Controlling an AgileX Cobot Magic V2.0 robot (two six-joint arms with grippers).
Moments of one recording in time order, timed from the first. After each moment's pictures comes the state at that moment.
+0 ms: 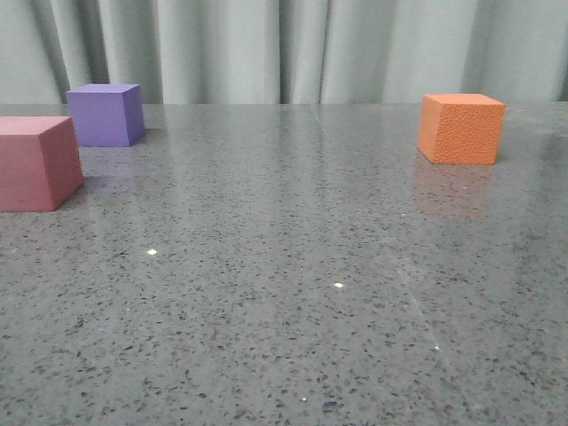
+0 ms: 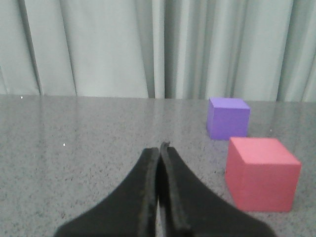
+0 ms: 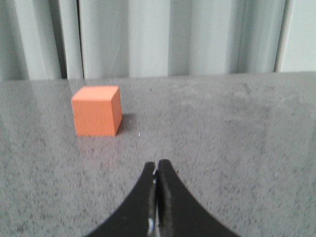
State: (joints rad) left arm 0.05 0.00 -0.11 -0.08 0.13 0.00; right arm 0.02 -0.01 -0.06 -0.10 0.15 0.19
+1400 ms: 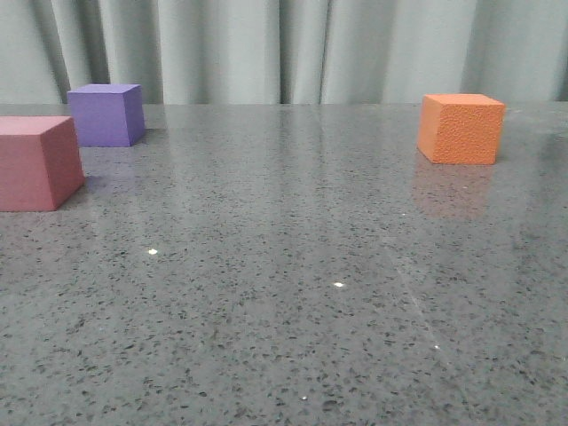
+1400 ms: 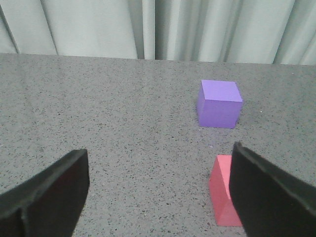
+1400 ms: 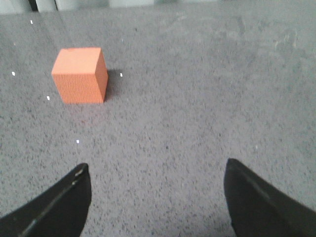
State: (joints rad) left arm 0.05 0.57 -0.65 -0.11 0.46 0.00; right arm 0.02 0.52 -0.62 -0.08 0.63 0.19
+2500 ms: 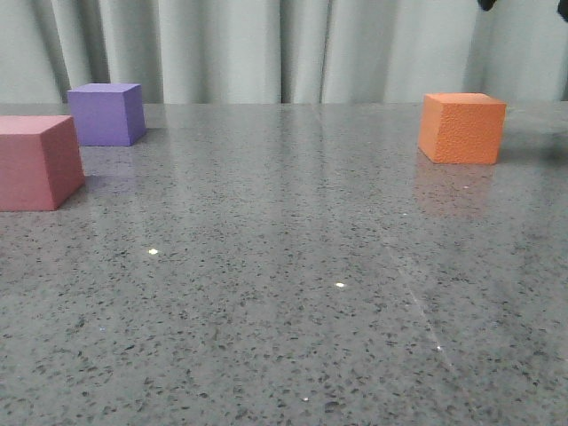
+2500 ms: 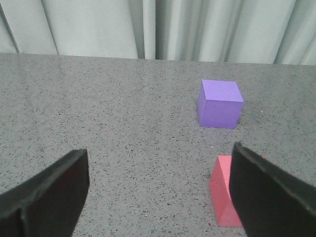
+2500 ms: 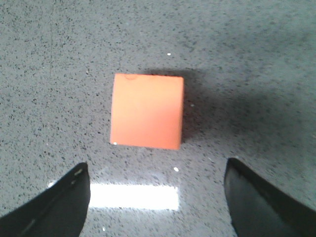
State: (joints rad) left arm 0.05 0.57 -0.65 -0.11 0.46 0.00; right arm 0.12 1.69 -1.73 0.11 1.17 0.15
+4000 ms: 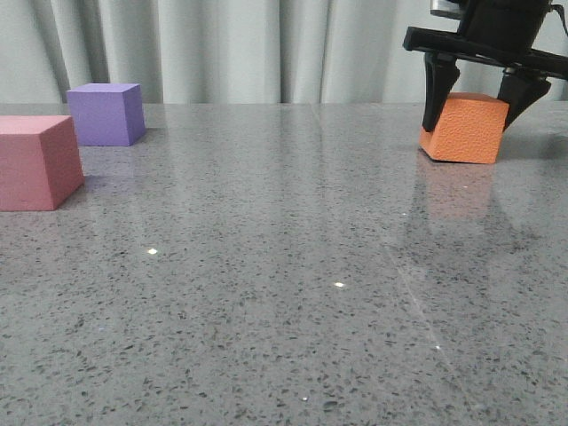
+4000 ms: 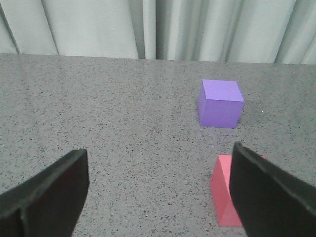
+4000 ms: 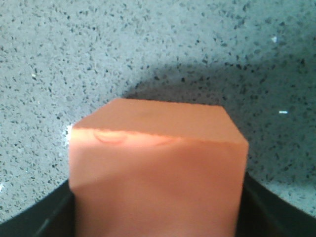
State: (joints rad) left arm 0.05 0.57 -0.65 -0.11 0.46 0.00; right arm 0.12 2.05 -1.88 0.18 1.23 0.17
